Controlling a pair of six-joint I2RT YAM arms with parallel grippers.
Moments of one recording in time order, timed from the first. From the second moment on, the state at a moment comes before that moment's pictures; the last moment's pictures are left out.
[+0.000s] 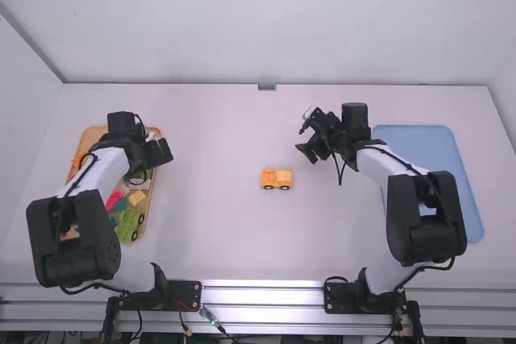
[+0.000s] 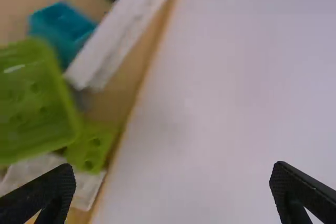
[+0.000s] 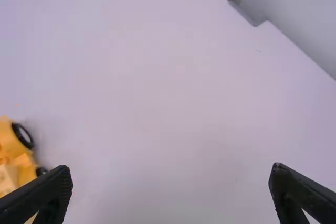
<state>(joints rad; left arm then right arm) 0.28 1.57 0.95 -0.53 0.04 -0.26 0.12 1.75 0.95 0.00 -0.51 -0.64</state>
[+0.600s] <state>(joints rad) 0.47 1.57 0.97 -0.79 -0.01 -0.11 0.11 1.75 0.95 0.03 -0.51 -0.55</state>
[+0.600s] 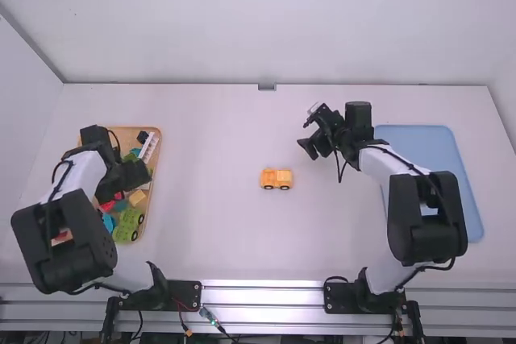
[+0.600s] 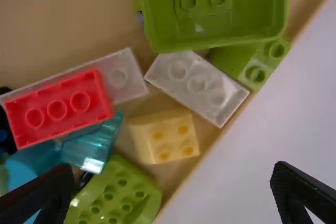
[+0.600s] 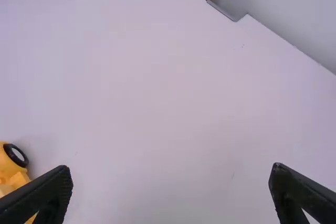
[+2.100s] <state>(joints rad) 0.52 1.77 1.15 -0.81 0.09 0.57 0.11 1.75 0.95 0.12 -0.51 -0.55</state>
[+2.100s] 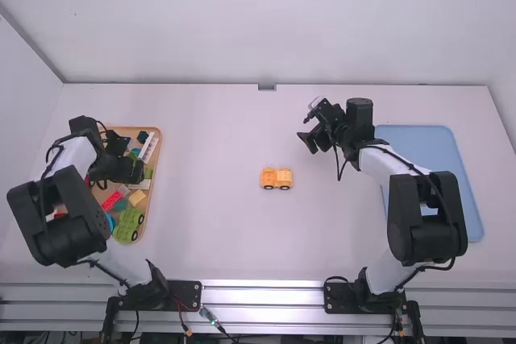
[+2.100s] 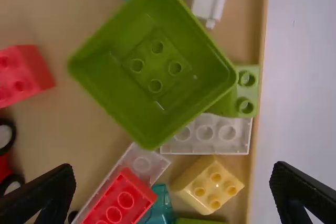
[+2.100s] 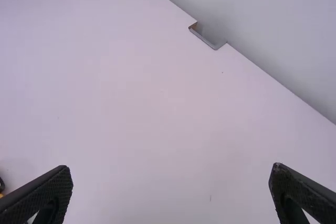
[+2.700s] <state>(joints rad) 0.51 1.85 1.19 -0.89 0.09 0.87 0.11 1.75 0.95 0.20 -0.39 -0.46</state>
